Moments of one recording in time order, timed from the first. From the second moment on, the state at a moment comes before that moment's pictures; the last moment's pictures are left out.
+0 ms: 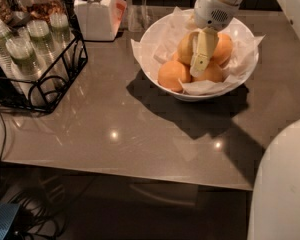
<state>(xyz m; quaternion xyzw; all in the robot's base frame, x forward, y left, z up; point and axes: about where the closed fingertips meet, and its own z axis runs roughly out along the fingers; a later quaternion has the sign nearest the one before) 0.627 -0.117 0.927 -0.68 0.72 0.07 0.16</state>
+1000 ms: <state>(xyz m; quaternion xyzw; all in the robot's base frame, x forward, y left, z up) 0.627 -0.117 0.927 -0.68 0.72 0.07 0.16</state>
